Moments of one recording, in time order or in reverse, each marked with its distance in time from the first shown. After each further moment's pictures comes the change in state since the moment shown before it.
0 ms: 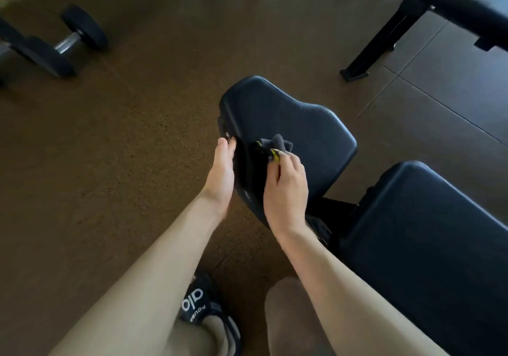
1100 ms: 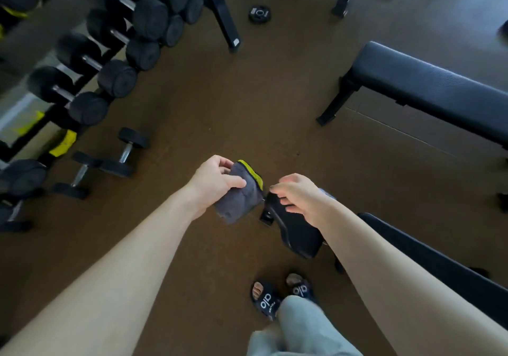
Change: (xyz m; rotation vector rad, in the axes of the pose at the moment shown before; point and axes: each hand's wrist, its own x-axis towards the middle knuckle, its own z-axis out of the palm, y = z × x) left_hand -0.087 0.539 -0.085 0.669 -0.103 -0.174; right_hand 0.120 -0.462 -0.197 0.334 -0.477 0.784
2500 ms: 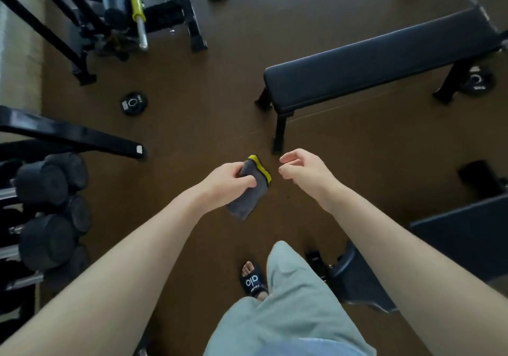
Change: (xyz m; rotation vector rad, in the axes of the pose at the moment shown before) left_hand 0.405 0.377 -0.030 0.879 -0.715 0.391; right_hand 0.220 -0.309 -0.143 0.381 0.615 -0.122
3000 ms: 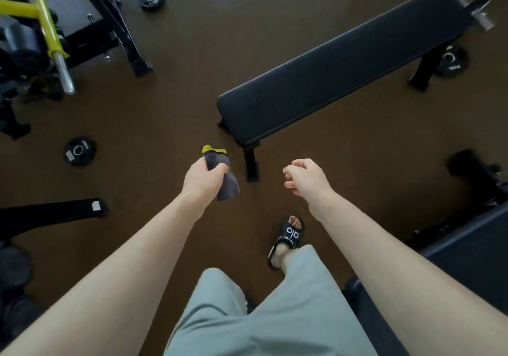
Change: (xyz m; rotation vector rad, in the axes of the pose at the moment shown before) left_hand 0.273 0.117 -0.031 -0.225 0.261 -0.191; right_hand 0.223 0.013 -0.126 0.393 0.246 0.367
